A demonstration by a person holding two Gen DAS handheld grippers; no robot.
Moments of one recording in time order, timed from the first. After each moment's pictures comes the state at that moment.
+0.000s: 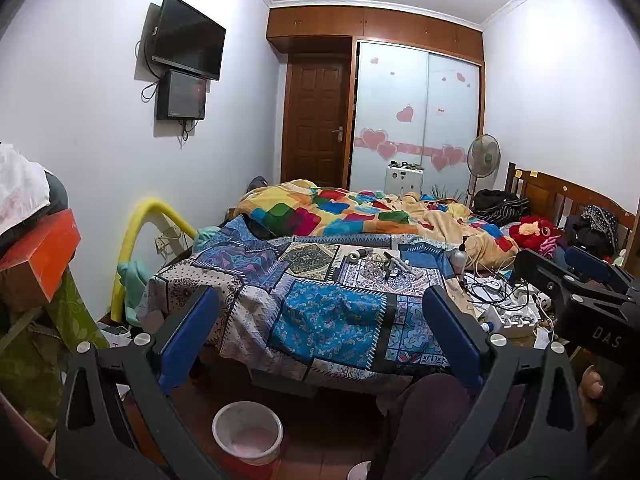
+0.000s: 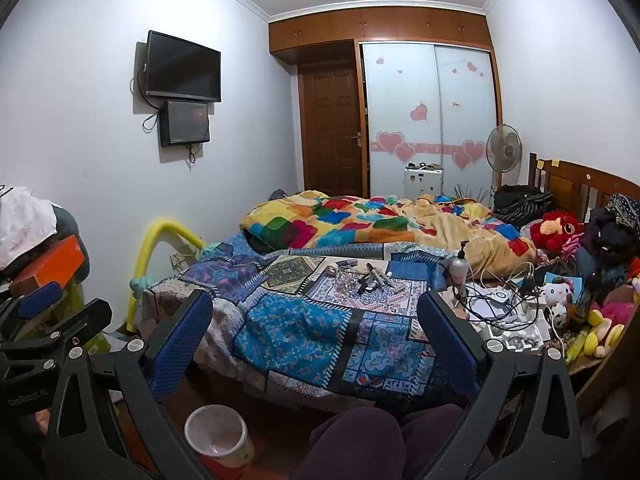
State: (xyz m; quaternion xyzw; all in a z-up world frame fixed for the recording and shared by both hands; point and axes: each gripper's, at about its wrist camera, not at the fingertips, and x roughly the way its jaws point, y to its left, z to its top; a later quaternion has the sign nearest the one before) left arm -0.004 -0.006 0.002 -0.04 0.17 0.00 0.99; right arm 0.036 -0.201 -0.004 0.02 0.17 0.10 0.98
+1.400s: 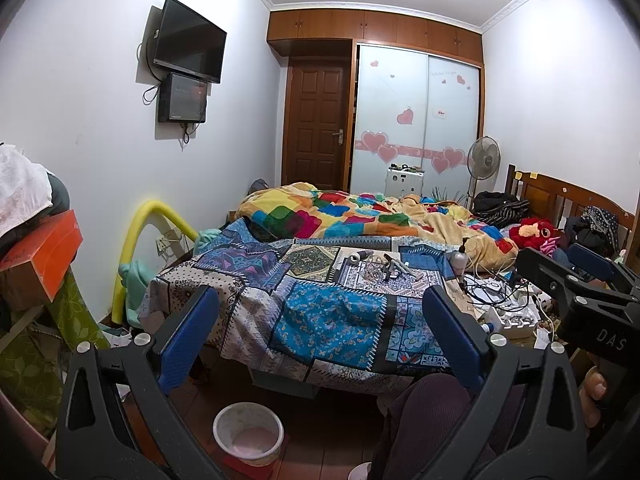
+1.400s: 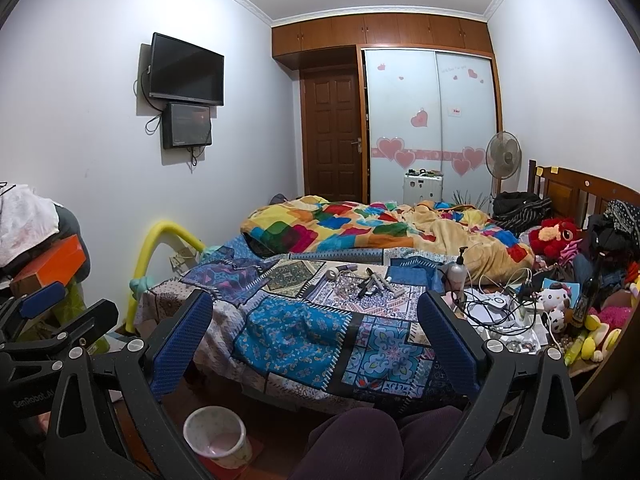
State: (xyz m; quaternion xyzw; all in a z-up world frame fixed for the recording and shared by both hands) left arm -0.006 -0.005 0.000 -0.04 0.16 0.00 0.99; right arm 0.032 -0.199 0.002 0.01 0.16 0.10 0.98
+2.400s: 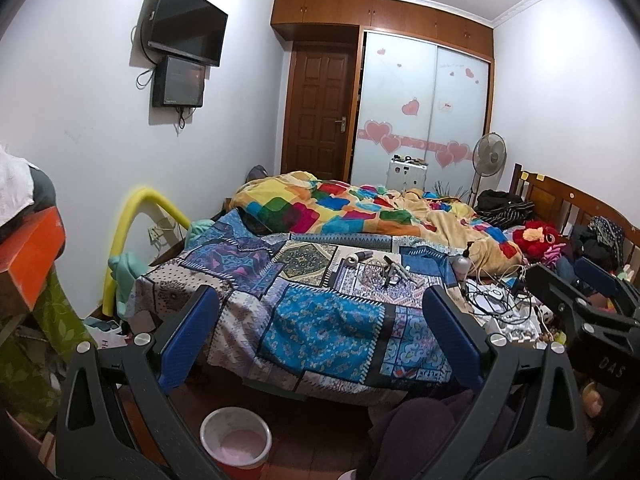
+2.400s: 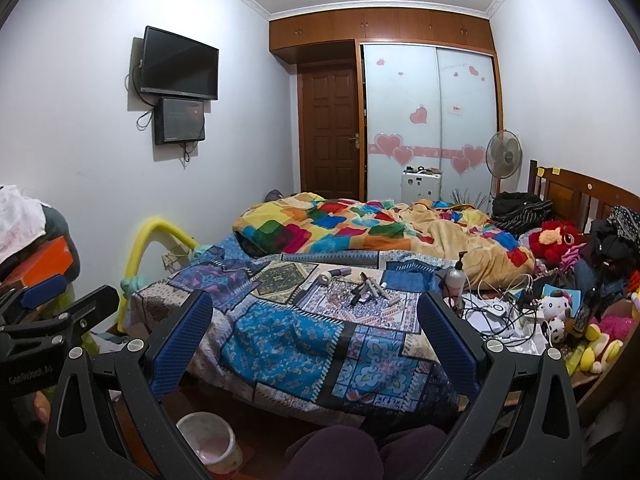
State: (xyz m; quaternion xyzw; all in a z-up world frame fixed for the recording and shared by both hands) left arm 0.068 -0.011 0.020 -0.05 0.19 0.00 0.98; right arm 0.079 -0.203 0.009 0.00 0.17 0.09 0.98
